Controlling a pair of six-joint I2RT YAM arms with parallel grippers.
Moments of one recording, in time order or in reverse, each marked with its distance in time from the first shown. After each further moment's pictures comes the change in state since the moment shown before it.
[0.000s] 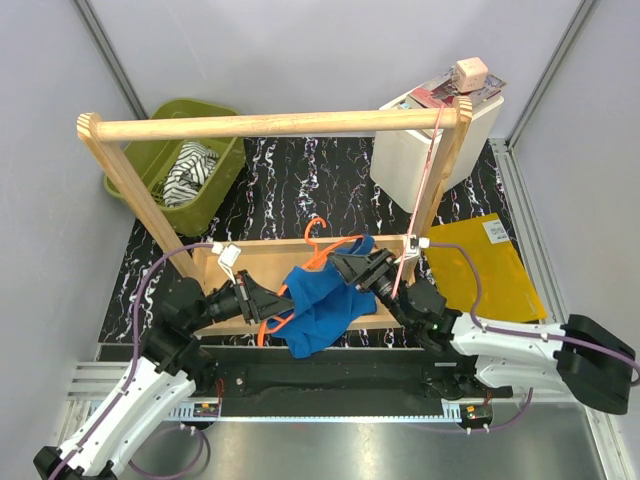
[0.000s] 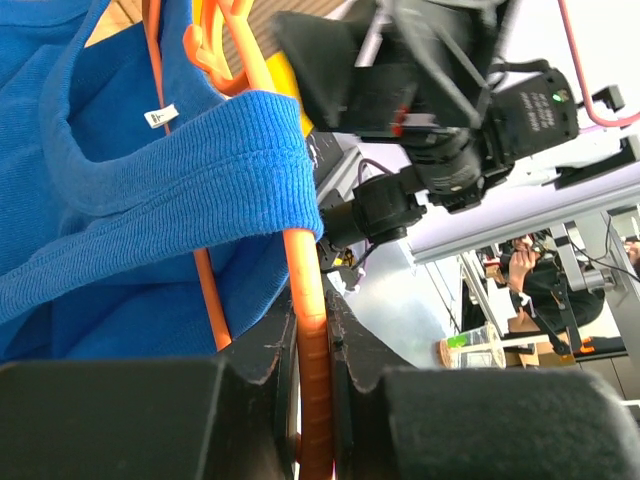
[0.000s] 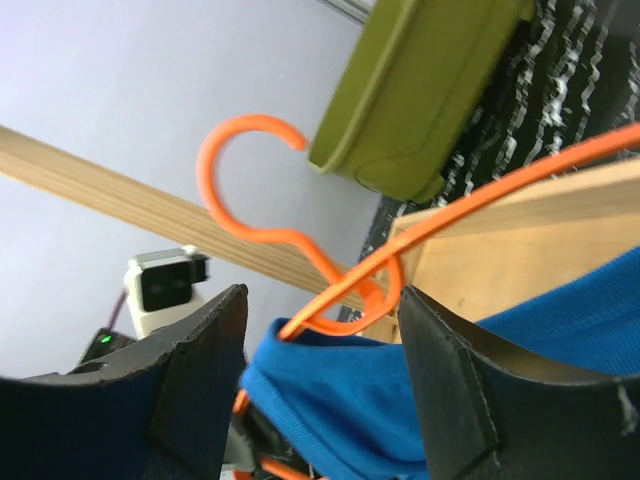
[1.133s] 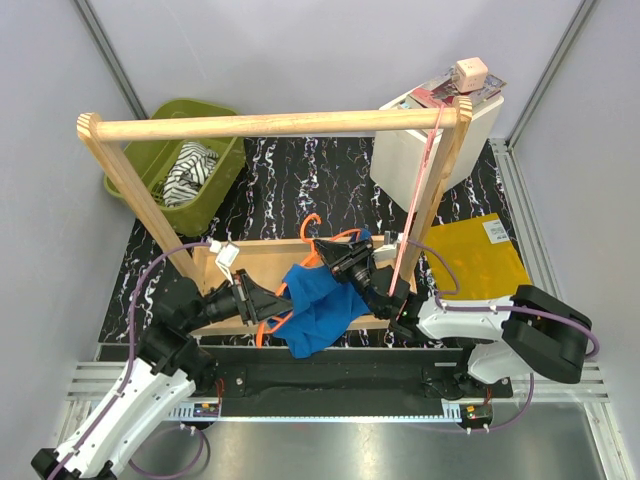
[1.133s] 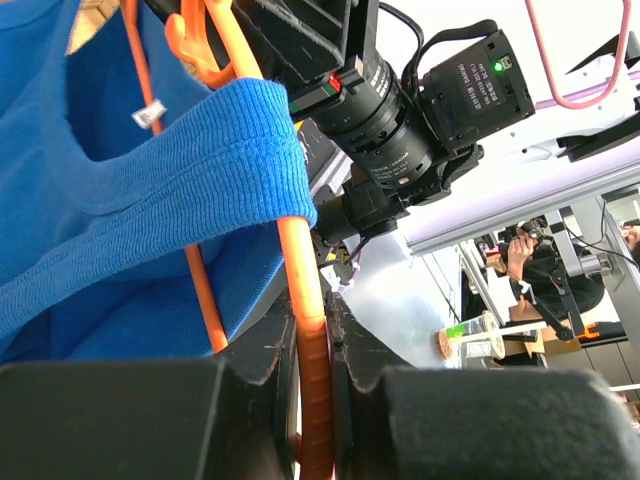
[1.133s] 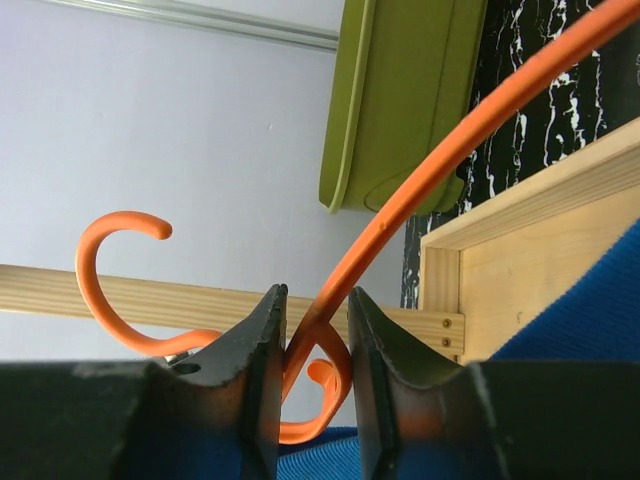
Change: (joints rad) left arm -0.010 -0.010 0.038 -0.031 0.021 0.021; right arm -0.001 0.317 0.164 0.020 0.113 0.343
